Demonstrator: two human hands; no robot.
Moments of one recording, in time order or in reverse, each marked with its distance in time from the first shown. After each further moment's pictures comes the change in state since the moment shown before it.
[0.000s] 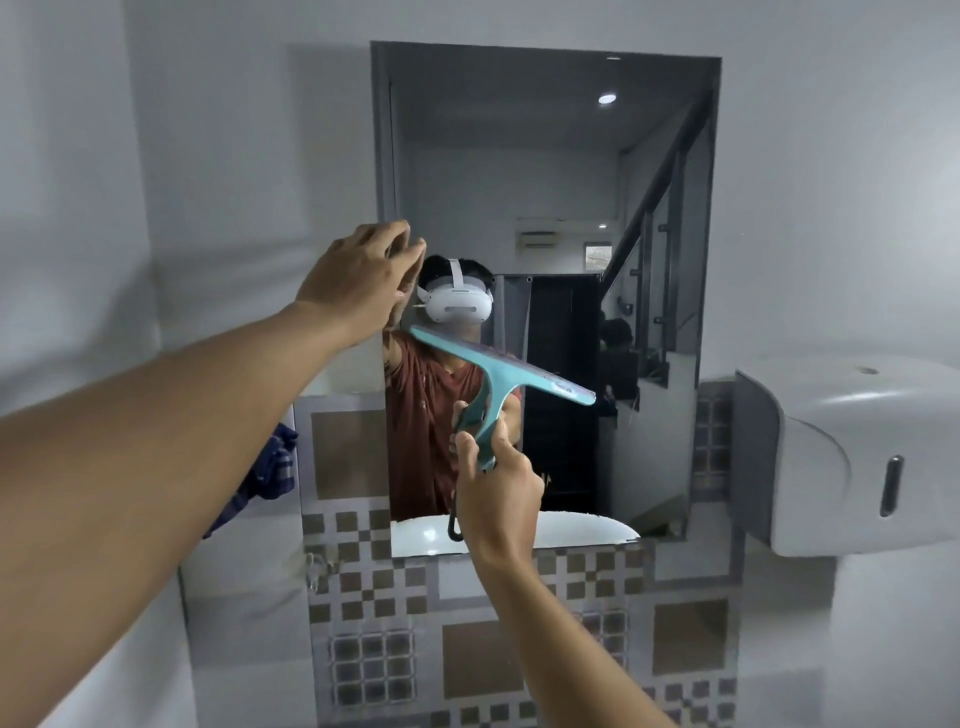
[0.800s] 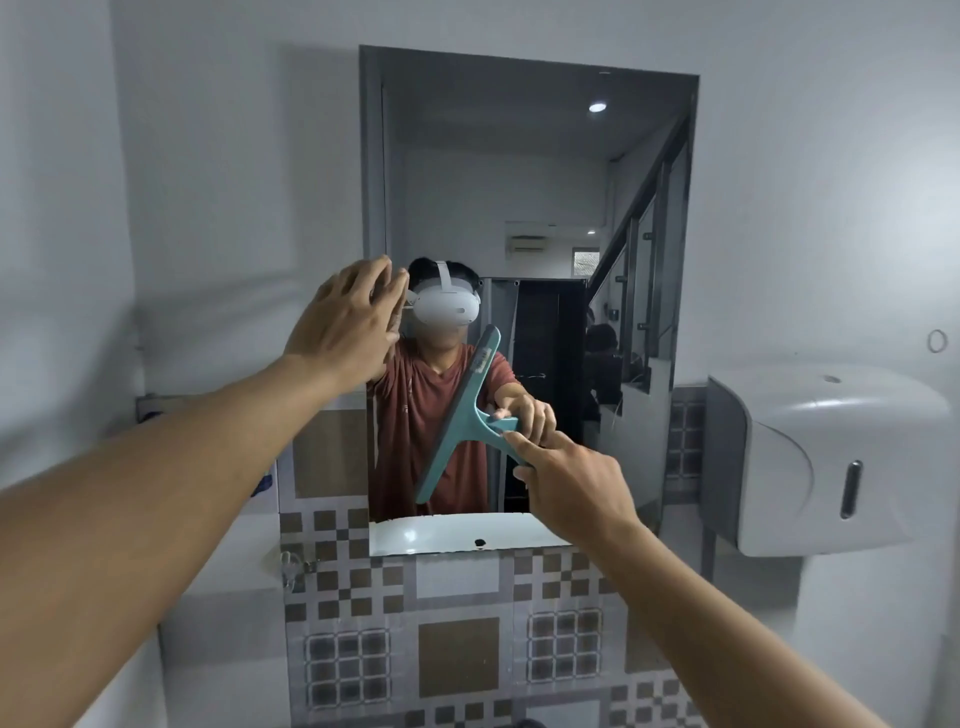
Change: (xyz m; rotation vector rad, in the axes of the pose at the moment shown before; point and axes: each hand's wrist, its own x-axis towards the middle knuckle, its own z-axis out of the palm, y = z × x) left_hand -0.037 0.029 0.016 -0.030 0.037 -0.057; right_hand 0.053 0.023 -0.103 -1.007 -0.273 -0.621
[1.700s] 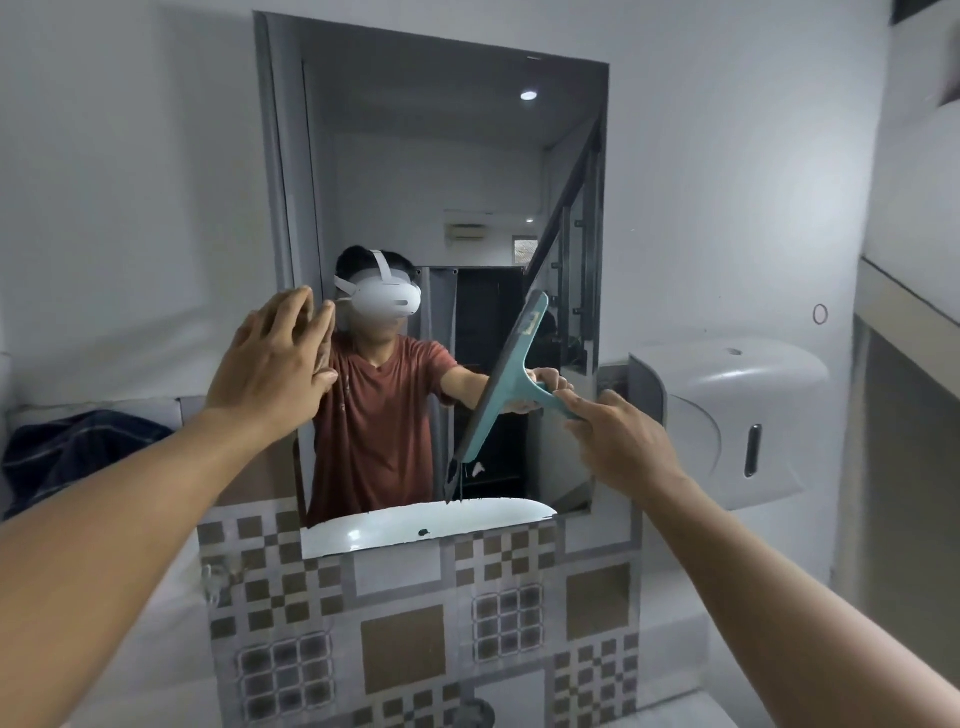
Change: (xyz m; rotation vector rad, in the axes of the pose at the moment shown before) left_hand -0.032 0.025 0.026 -0.094 -0.022 -0.049; right_hand -0.018 0.113 -0.028 -0.009 -0.023 0.264
